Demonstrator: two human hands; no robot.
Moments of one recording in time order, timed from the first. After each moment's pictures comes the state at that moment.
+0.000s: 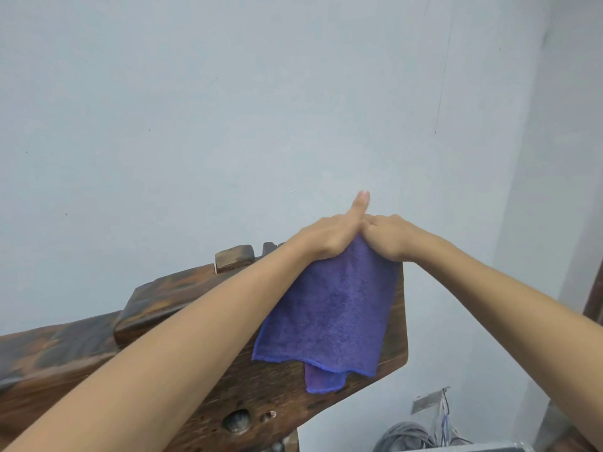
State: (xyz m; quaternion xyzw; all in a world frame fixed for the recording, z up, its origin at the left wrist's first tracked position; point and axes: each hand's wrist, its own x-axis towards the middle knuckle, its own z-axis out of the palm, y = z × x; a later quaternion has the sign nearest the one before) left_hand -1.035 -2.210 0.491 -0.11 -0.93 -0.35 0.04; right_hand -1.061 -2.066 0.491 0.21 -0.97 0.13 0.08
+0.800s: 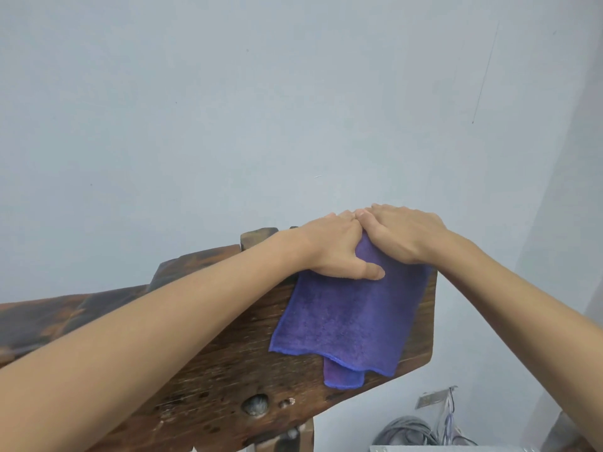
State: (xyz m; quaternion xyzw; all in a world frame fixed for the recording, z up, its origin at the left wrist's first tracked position) left_hand -1.004 -2.254 0.474 -0.21 -0.97 -0.05 0.11; right_hand -1.047 -2.100 0.485 0.22 -0.96 0.03 0.15
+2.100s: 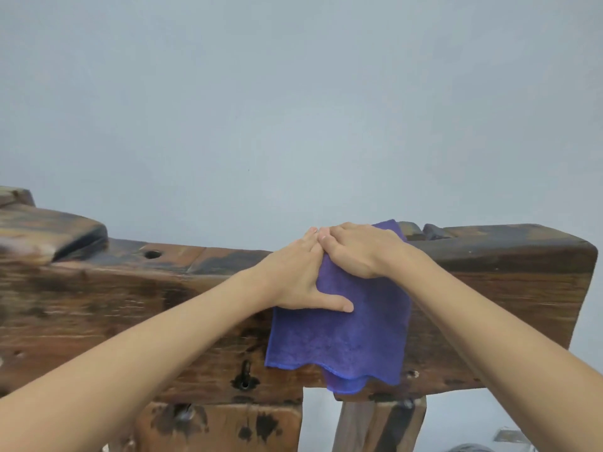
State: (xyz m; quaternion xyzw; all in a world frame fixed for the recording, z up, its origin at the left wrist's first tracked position) left_hand -0.833 -2.458 0.410 -0.06 -0.98 -0.10 0.14; right_hand -0.921 -2.328 0.457 0.40 -0.92 0.02 0.04
